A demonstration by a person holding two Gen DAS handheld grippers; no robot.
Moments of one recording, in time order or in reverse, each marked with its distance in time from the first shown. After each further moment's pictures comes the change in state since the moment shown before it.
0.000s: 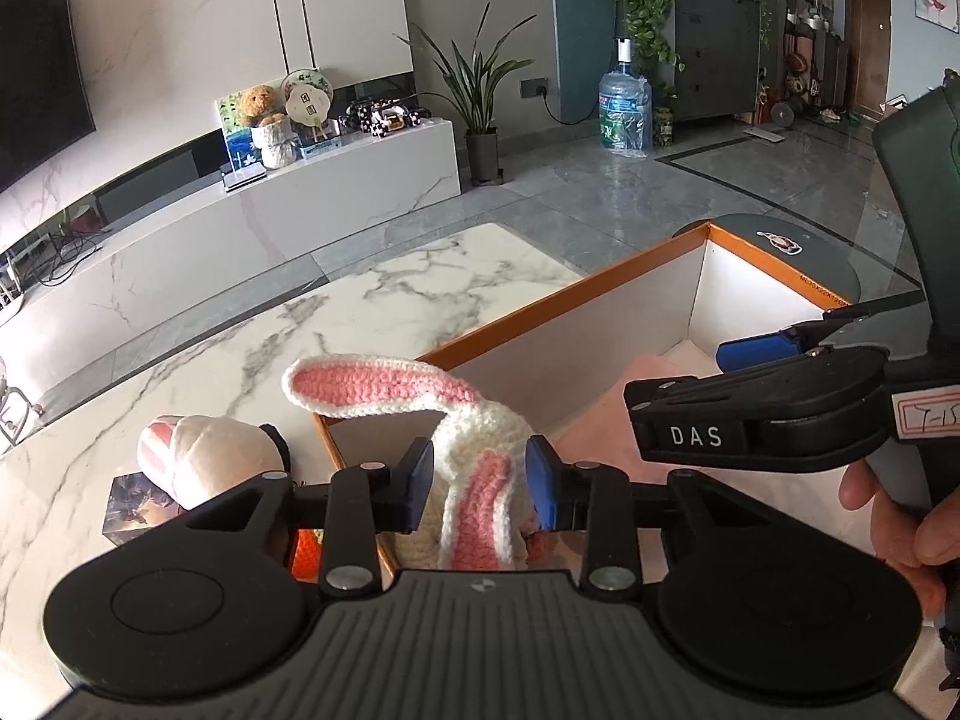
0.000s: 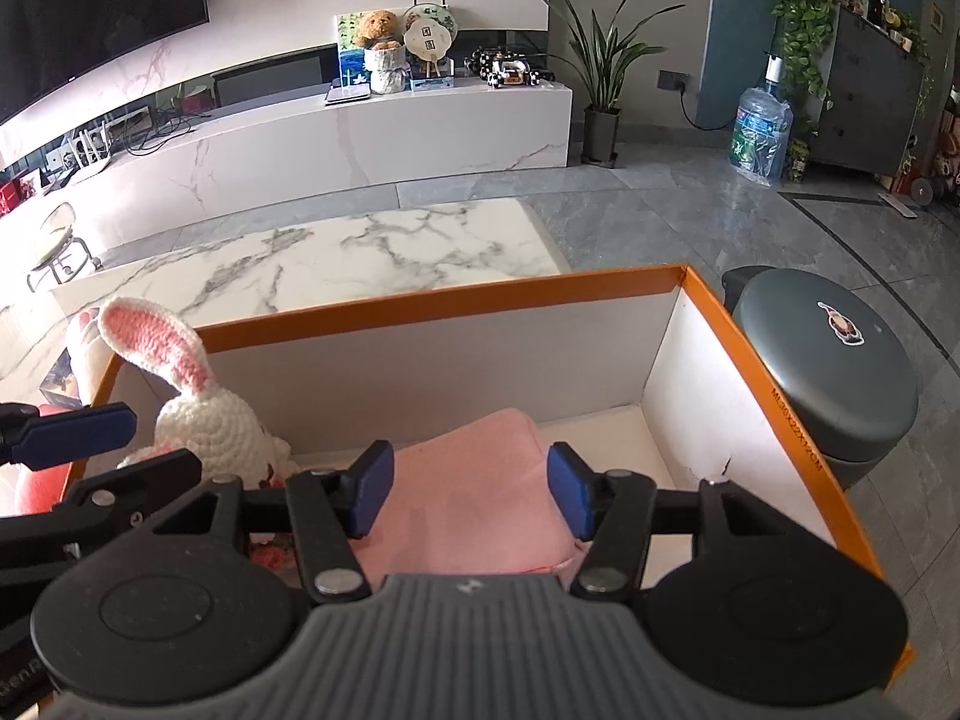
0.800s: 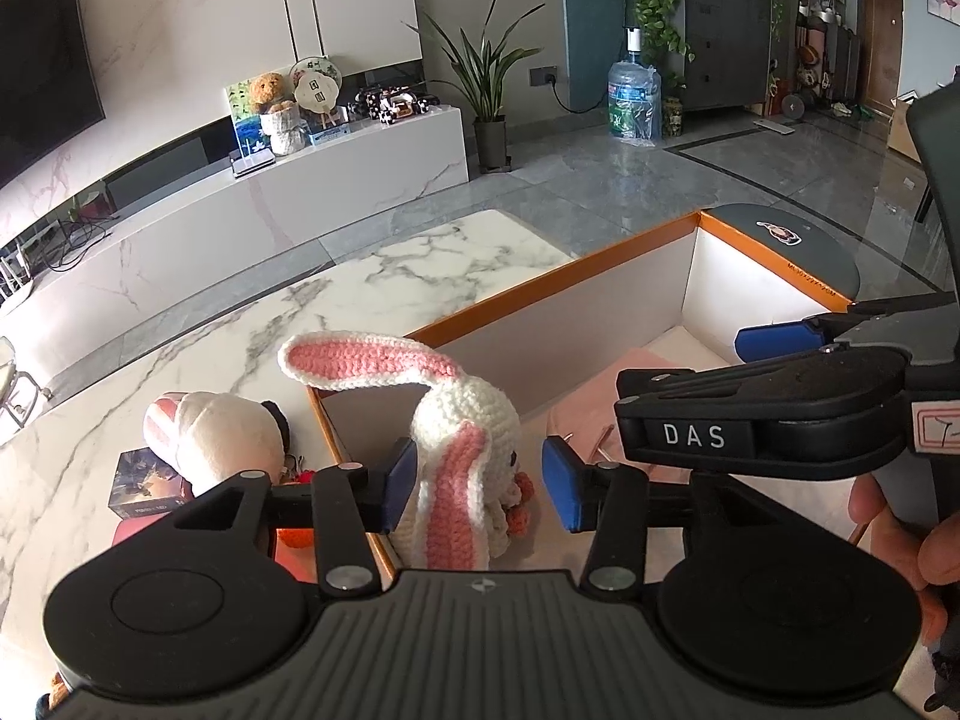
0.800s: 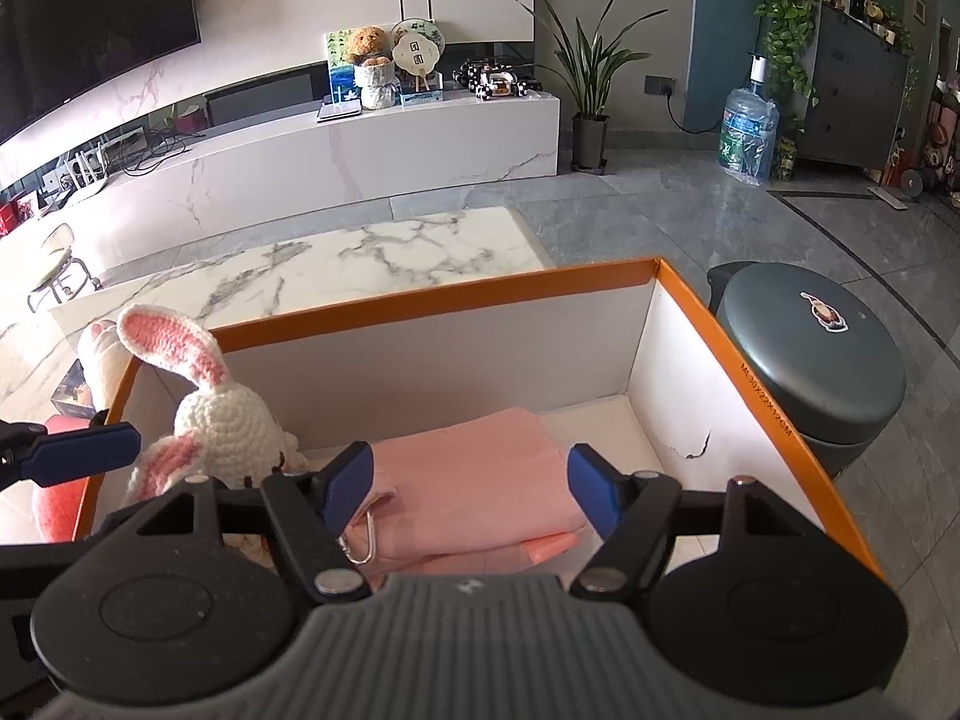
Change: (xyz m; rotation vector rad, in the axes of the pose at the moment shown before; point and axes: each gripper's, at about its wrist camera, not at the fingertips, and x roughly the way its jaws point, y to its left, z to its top) left arm -0.013 -0.008 -0.007 -0.018 0.022 0.017; right arm -0.017 -0.002 -0.009 0.027 -0.039 0.000
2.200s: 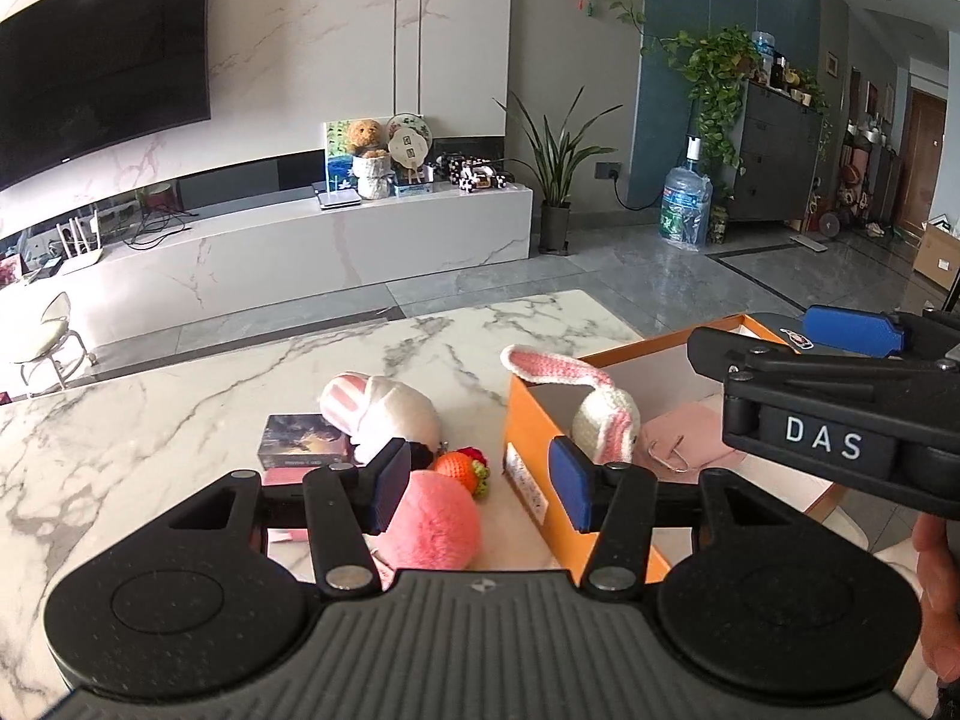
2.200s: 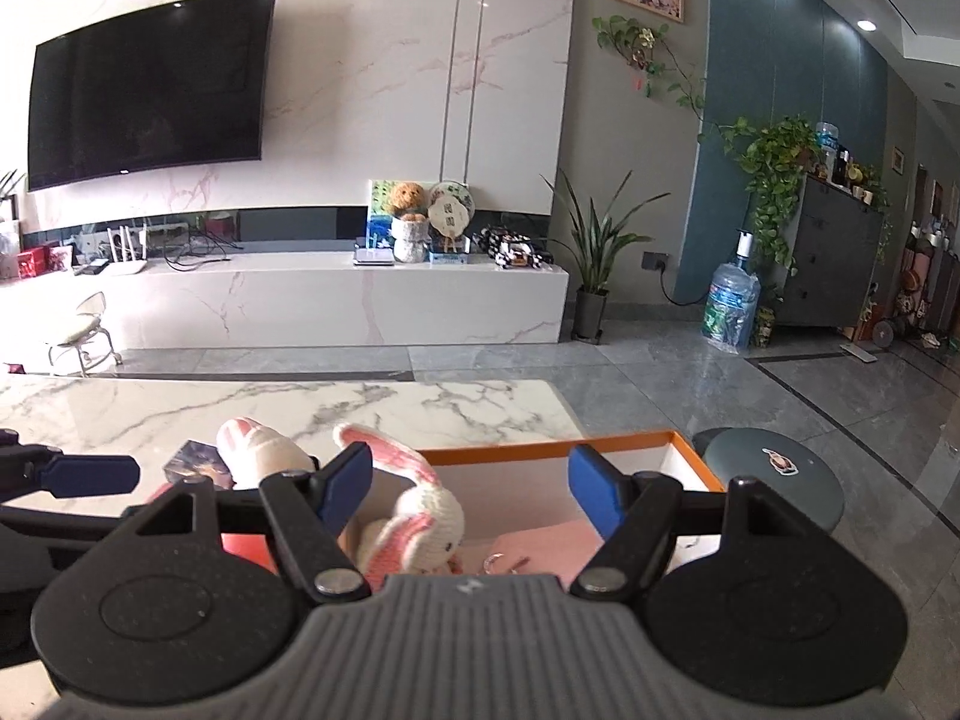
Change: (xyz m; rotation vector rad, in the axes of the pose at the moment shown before) left arm -0.125 0.101 -0.050 -0.187 -0.160 0.038; right arm -0.147 0.114 -0.026 -0.113 -0.338 -0.026
